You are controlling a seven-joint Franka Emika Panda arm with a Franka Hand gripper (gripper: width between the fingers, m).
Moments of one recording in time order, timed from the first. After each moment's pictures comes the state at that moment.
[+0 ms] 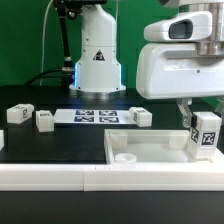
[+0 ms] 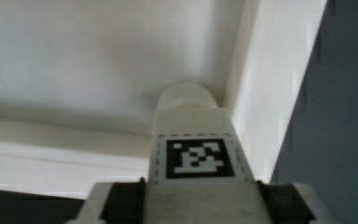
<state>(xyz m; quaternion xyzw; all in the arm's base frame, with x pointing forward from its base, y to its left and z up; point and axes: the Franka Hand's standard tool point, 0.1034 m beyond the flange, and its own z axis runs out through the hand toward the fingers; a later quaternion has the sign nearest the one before) 0.622 0.121 0.081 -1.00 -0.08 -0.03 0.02</state>
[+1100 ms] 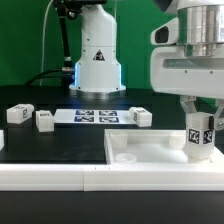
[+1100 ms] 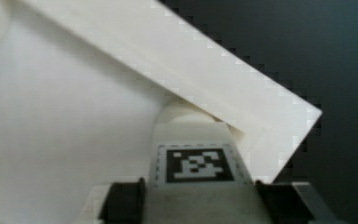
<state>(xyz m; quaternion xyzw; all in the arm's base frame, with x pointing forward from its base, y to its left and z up) 0.616 0.127 0.077 -0.84 0.53 -0.04 0.05</state>
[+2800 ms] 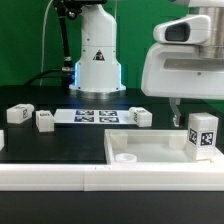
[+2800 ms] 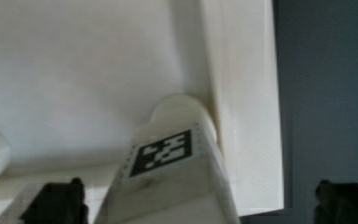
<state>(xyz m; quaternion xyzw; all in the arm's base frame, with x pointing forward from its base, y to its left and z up) 0.623 0.124 0.077 -1.00 0.05 0.00 0.00</state>
